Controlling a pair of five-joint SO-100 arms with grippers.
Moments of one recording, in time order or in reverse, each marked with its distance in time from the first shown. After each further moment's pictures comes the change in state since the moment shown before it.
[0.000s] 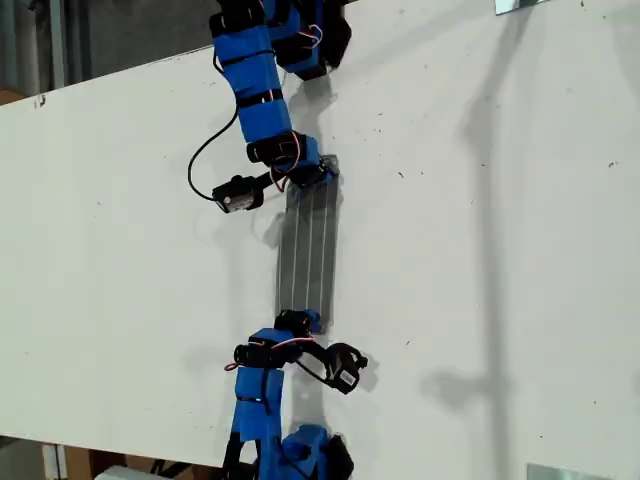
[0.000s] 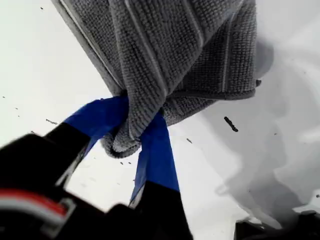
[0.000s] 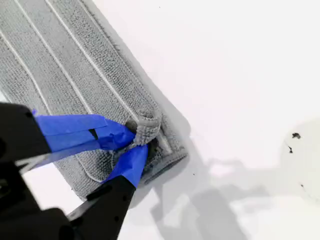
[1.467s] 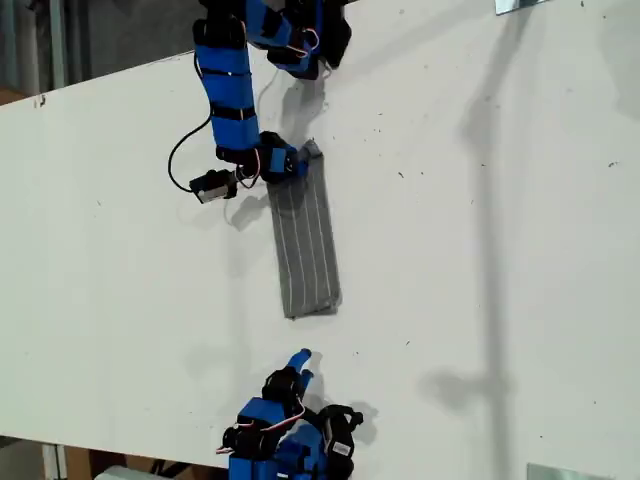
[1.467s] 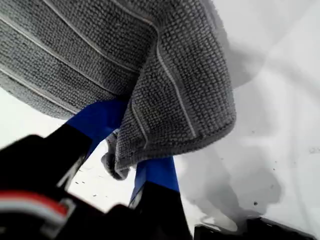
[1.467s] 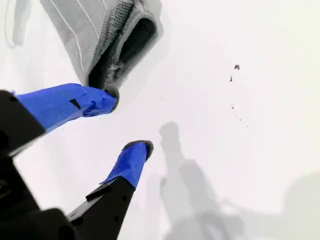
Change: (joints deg) arm 0 0.5 53.8 38.5 1.3 -11.8; arm 1 21.1 -6.9 10.7 -7.2 -12.3
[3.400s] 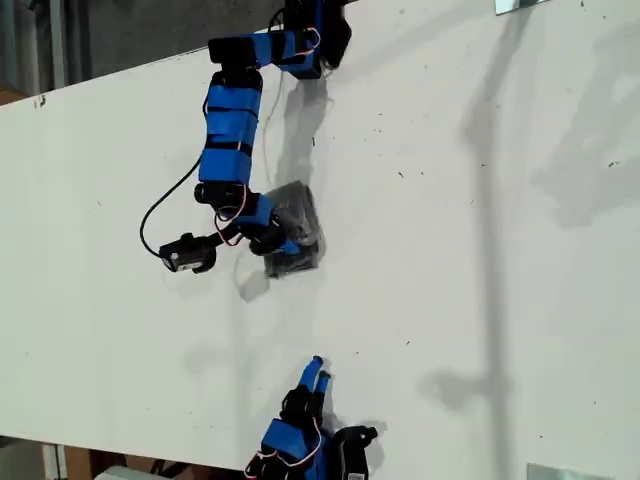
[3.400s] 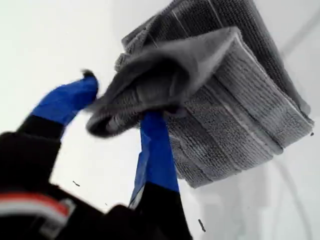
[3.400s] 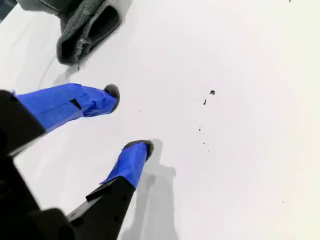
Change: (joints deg) arm 0 6.6 59.8 36.0 7.2 -12.7; arm 1 -8.1 -20.9 -68.7 14.7 -11.0
